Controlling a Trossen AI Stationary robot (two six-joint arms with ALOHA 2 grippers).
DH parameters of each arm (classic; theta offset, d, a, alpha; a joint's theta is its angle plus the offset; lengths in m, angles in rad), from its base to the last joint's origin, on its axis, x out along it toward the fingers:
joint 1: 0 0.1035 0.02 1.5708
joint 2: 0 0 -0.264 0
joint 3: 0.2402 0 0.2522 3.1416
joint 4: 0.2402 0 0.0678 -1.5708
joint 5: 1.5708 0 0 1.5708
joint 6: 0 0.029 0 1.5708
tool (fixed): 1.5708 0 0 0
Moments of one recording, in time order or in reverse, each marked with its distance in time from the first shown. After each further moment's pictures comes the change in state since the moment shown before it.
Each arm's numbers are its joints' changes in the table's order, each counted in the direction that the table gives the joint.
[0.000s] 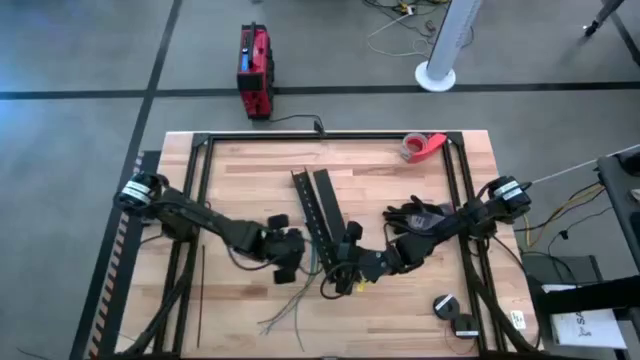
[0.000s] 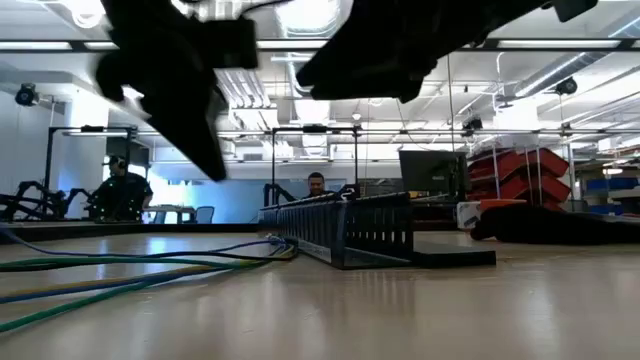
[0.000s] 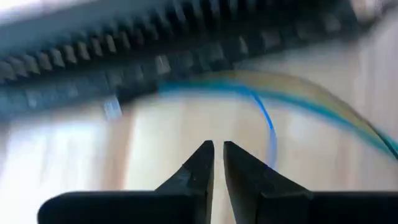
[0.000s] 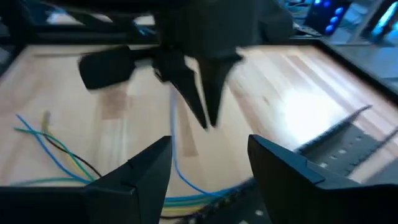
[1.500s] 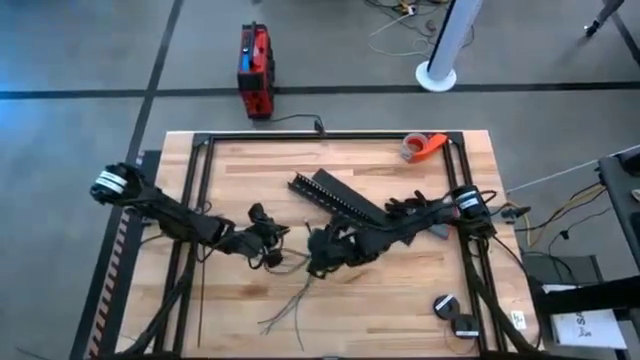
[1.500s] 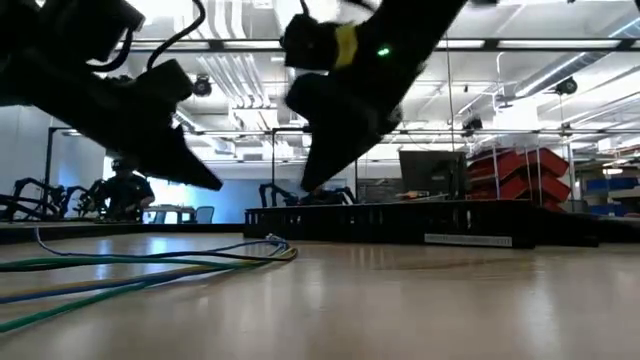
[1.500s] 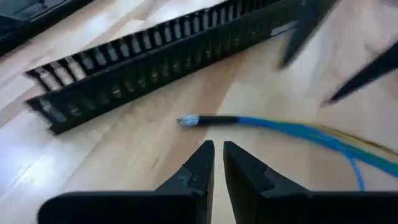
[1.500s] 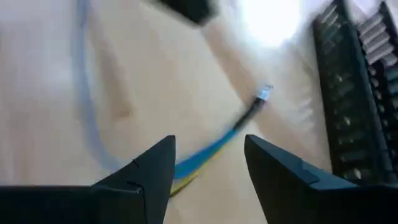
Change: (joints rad) left arm 0.021 0.223 -0.657 -0.922 -0.287 0.033; right arm -0.160 -0.324 0.437 0.629 -0.024 0.346
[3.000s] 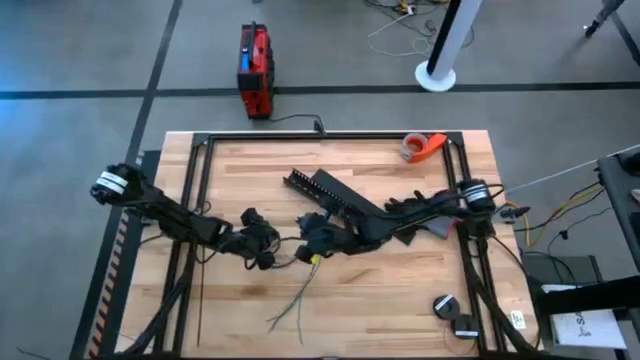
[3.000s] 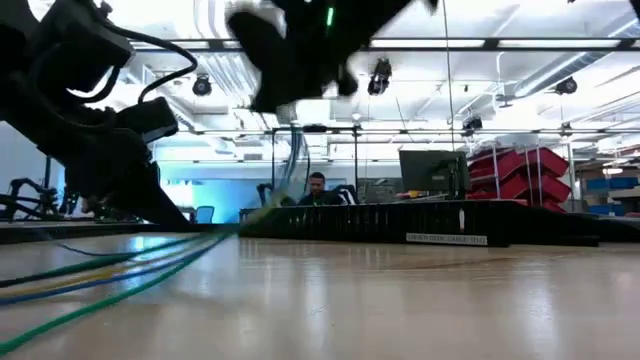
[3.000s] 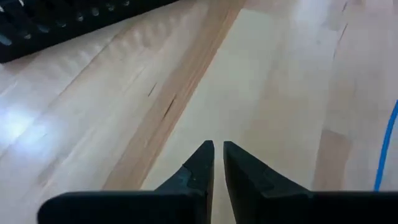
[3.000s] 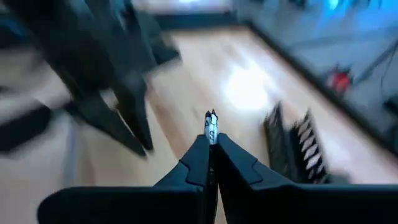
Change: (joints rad) left arm 0.001 -0.007 -0.072 0.059 0.064 -0.190; right arm 0.003 0.134 0.016 -0.235 0.168 -0.336
